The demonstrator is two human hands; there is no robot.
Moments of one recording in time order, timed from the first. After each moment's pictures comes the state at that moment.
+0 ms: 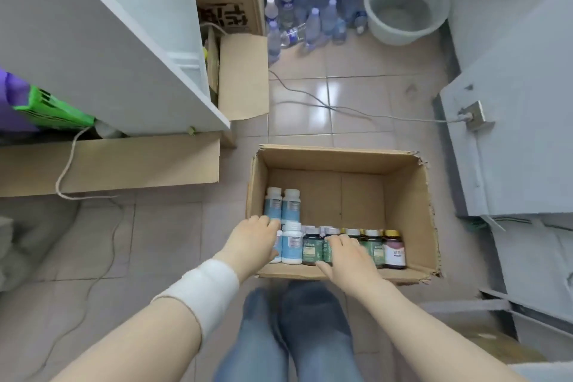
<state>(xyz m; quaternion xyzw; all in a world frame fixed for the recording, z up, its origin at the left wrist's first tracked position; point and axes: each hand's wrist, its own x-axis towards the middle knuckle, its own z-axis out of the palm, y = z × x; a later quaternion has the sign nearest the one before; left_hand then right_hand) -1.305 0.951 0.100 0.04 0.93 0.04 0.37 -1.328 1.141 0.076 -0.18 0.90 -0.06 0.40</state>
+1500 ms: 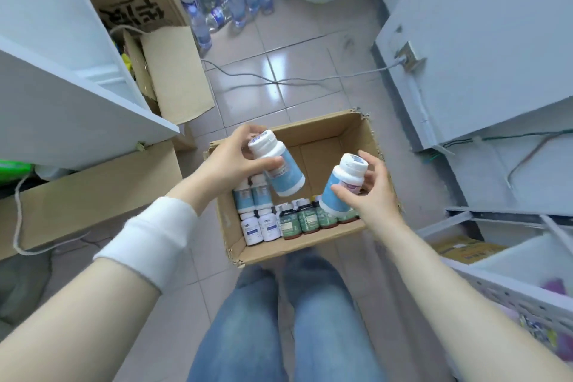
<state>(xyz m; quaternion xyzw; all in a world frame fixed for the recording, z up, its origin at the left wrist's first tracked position) -1.407 0.955 0.173 -0.07 0.79 0.54 0.26 -1.353 1.200 0.133 0.20 0.76 -0.59 0.16</state>
